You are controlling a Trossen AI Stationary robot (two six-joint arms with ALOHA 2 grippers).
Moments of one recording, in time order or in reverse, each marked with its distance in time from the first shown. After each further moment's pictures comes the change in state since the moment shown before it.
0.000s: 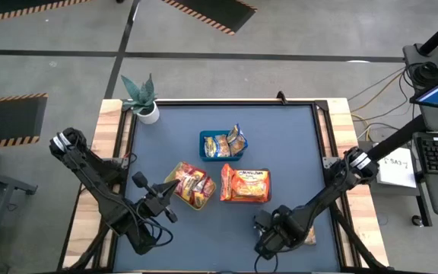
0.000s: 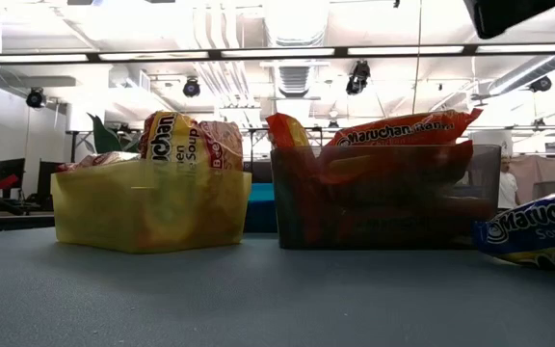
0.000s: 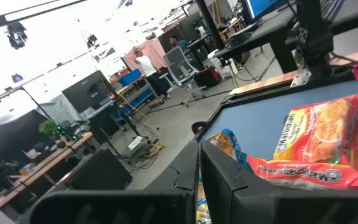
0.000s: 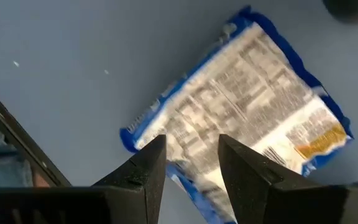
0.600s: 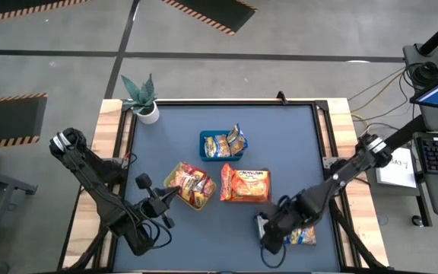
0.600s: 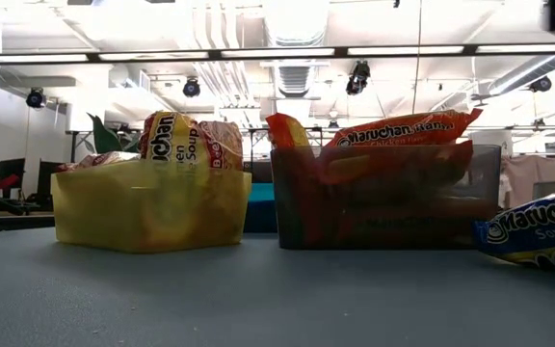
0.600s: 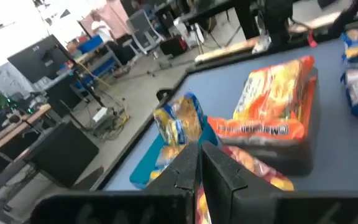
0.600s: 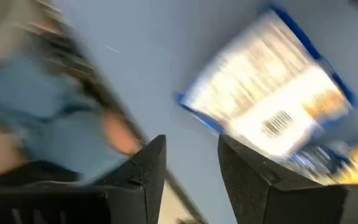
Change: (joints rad) left arm -0.020 0.000 0.000 -0.055 0.213 -0.091; right arm -0.064 -0.230 -0.037 0.061 -0.159 -0.027
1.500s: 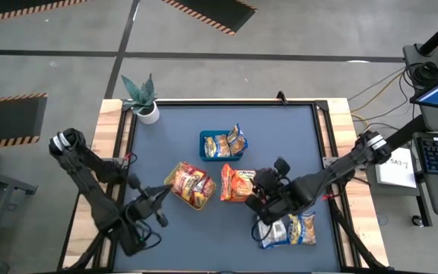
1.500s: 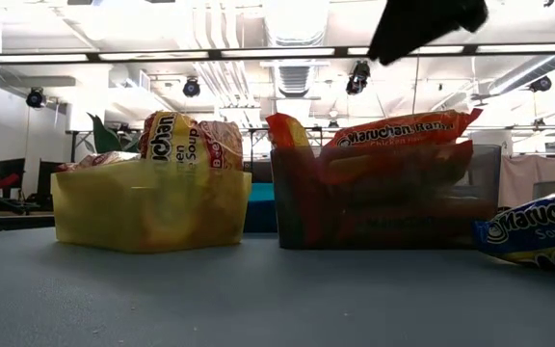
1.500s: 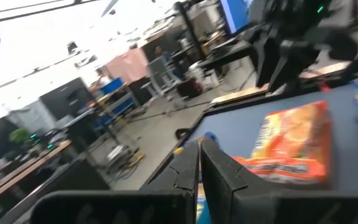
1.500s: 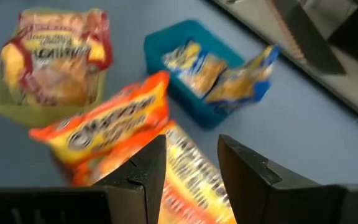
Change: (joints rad) left arm -0.082 0.001 0.000 -0.195 -0.213 -0.205; right arm -0.099 0.006 0.005 -0.140 0.963 -0.275
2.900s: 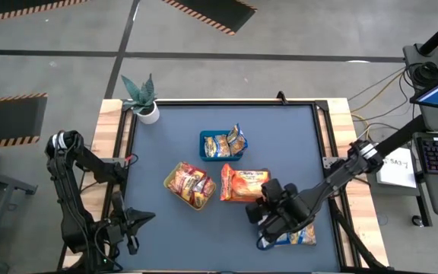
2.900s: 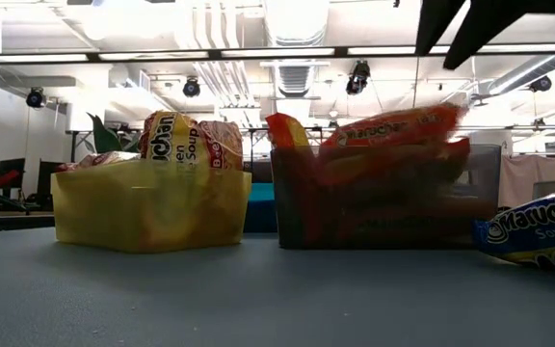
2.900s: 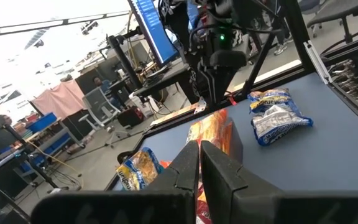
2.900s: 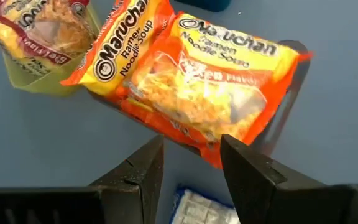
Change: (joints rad) left arm -0.317 0.002 0.000 -0.011 0.036 -0.006; right arm 0.087 0.125 0.191 -0.258 -0.303 0.718
